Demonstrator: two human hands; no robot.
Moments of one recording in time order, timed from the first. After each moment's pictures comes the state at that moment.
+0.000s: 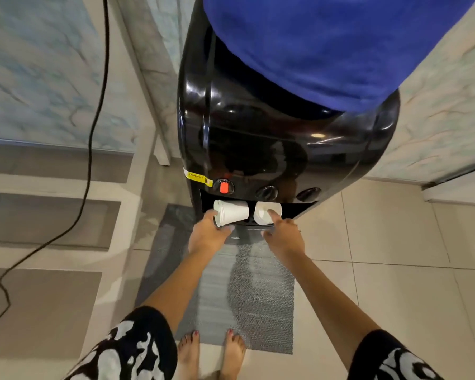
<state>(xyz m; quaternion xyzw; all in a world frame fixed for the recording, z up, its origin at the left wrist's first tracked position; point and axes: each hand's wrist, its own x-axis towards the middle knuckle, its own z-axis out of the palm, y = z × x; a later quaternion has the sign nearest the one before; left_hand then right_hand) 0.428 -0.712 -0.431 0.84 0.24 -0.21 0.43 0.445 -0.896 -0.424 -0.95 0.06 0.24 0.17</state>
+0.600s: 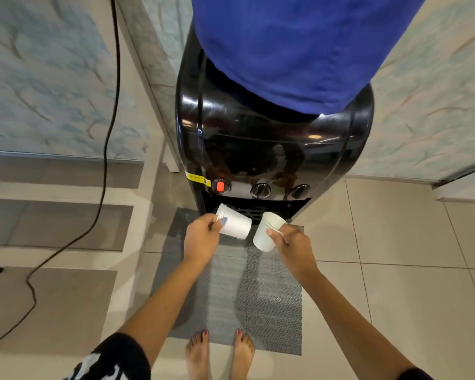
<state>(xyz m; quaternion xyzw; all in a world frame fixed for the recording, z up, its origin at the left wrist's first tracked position) 0.399 -0.708 -0.388 0.86 0.20 -0.09 0.46 0.403 -0.922 -0.400 -0.93 0.05 0.13 0.34</state>
